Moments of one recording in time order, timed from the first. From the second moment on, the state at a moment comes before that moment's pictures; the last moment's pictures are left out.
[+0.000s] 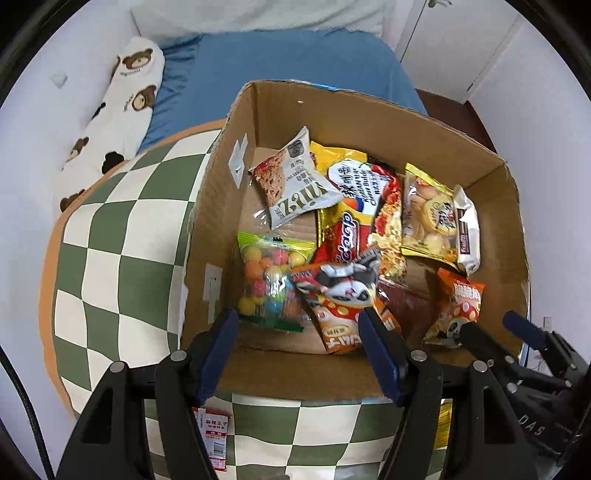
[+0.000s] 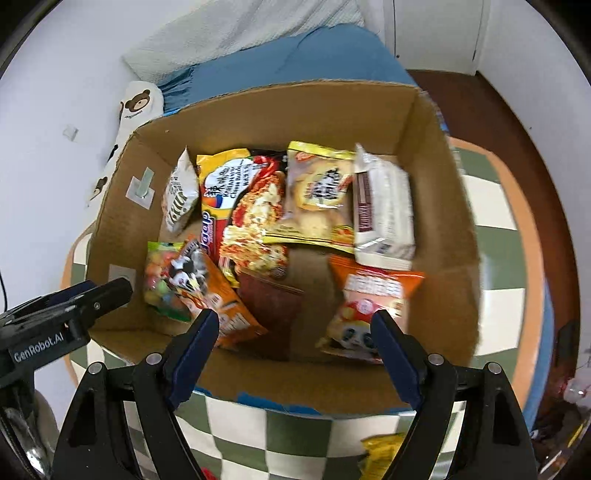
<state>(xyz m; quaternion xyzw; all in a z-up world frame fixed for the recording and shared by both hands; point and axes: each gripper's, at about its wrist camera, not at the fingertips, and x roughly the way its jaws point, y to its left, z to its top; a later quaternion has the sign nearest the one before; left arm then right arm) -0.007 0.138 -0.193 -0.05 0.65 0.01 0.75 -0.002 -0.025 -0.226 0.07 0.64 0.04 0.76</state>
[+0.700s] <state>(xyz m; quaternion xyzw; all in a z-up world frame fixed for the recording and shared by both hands) -0.084 0.127 -0.096 -0.02 0.52 0.01 0.85 -0.081 -0.026 -0.123 0.05 0.52 0.04 0.85</state>
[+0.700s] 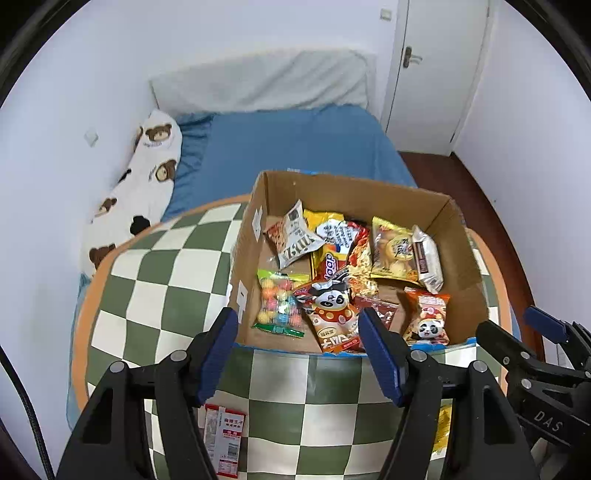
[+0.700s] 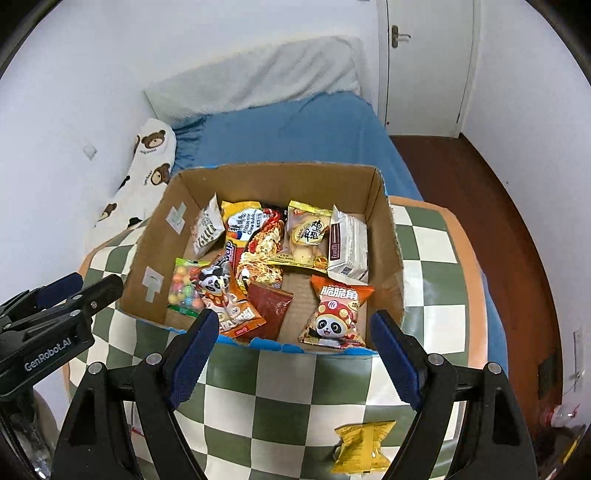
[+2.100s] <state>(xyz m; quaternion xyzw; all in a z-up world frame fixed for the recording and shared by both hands) -0.320 0.144 -0.358 -0.14 0.81 0.02 0.58 -0.214 -0.050 -0.303 0.06 0.70 0.06 0.70</state>
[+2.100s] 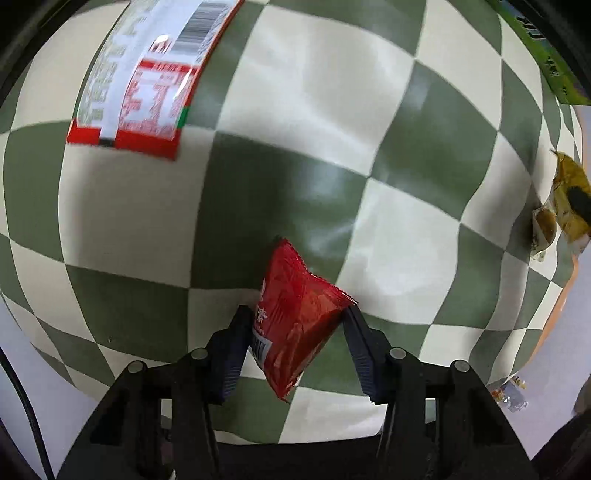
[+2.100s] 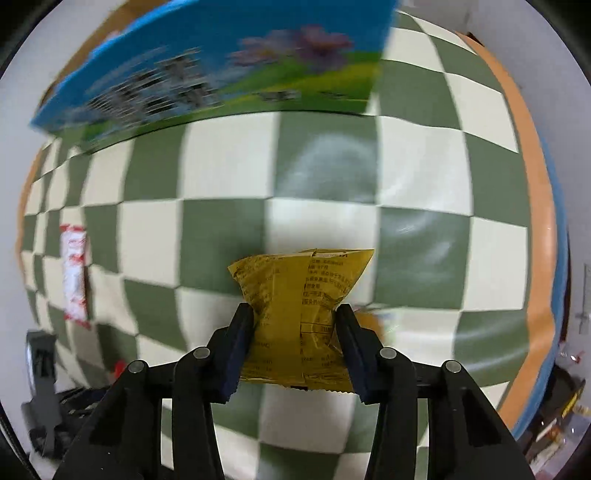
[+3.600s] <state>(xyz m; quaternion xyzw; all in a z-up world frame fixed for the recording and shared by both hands) -0.115 0.100 -0.149 -0.13 0.65 -0.07 0.75 -0.138 -0.058 -0.174 0.16 0.61 0.13 0.76</state>
